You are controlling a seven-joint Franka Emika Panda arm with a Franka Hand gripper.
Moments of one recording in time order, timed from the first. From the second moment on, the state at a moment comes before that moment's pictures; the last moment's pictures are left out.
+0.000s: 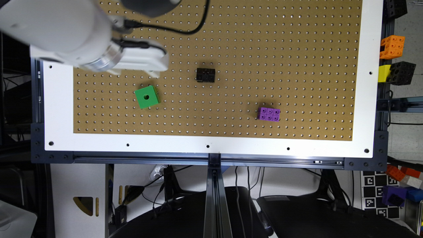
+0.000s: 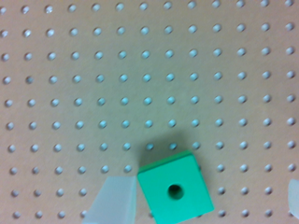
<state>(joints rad) -0.35 0.21 0.00 -2.09 -0.01 2.37 0.46</state>
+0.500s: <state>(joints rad) -0.35 0.29 0.00 -2.00 -0.01 2.37 0.46</state>
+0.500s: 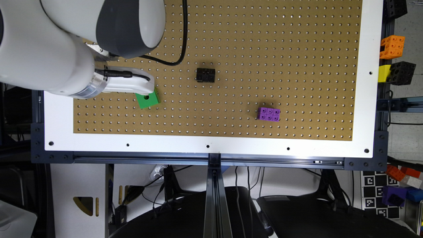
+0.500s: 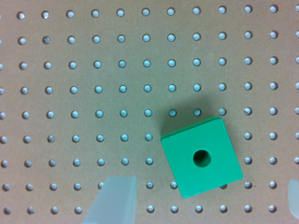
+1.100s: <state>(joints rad) -0.35 0.38 0.00 -2.00 -0.01 2.42 0.46</state>
